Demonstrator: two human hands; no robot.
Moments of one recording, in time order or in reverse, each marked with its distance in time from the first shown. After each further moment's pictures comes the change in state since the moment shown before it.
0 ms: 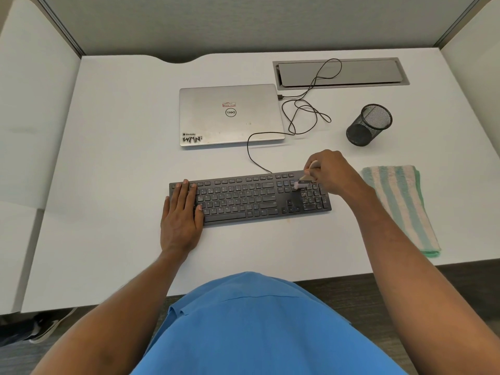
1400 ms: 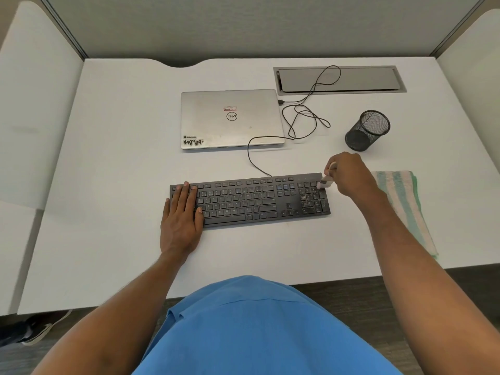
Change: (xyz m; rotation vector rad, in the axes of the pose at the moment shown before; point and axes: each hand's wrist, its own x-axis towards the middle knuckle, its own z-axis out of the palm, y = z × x) left_hand -0.001 0.000 -0.001 -0.005 -0.012 -0.005; right_hand -0.002 0.022 -0.017 -0.070 0.072 0.117
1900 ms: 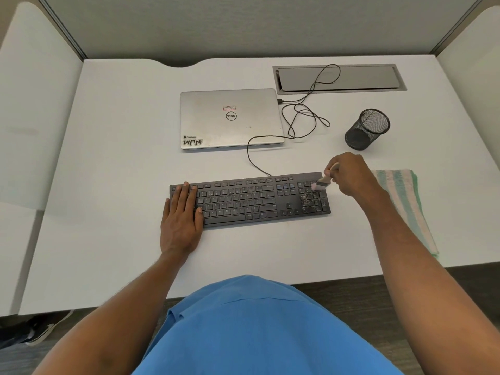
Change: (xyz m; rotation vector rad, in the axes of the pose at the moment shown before) left_hand 0.000 0.000 0.000 -0.006 0.005 0.005; right_hand 0.001 0.008 0.001 0.020 0.042 0.025
